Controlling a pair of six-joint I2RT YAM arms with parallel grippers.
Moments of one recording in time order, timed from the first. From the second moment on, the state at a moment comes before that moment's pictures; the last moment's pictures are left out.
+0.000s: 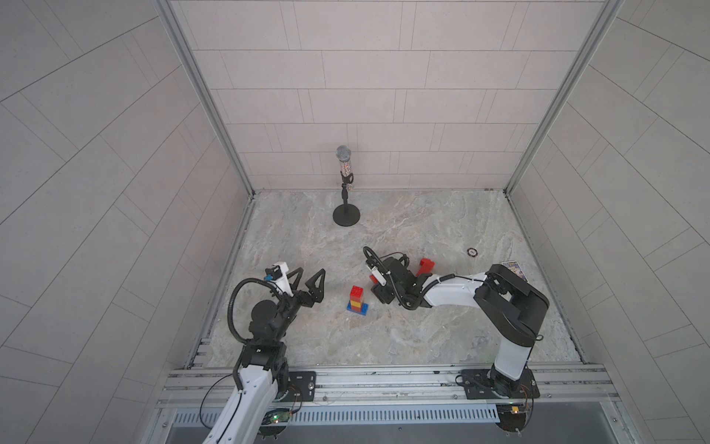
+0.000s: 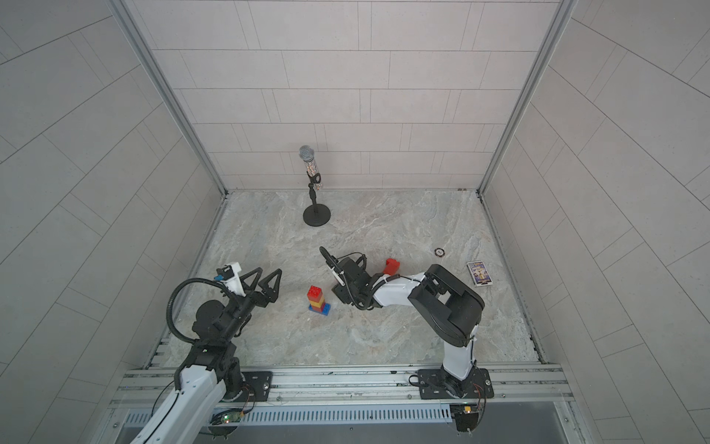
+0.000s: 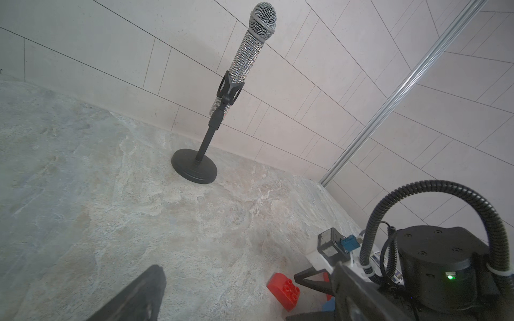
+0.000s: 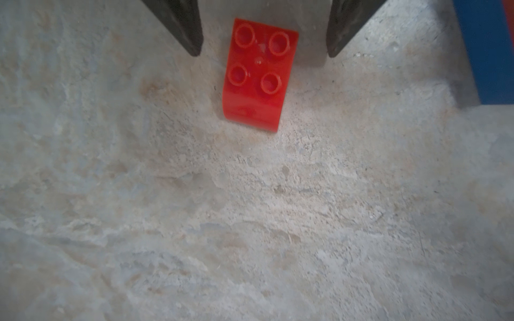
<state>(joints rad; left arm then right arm) -0.11 0.47 0.01 0.46 0.31 -0.50 0.83 1.81 0.91 0.02 0.14 -0.02</state>
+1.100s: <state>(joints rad) -0.11 0.82 0.01 0.80 0.60 -0.50 0.76 1.91 1.18 -0.31 -0.08 -0.01</state>
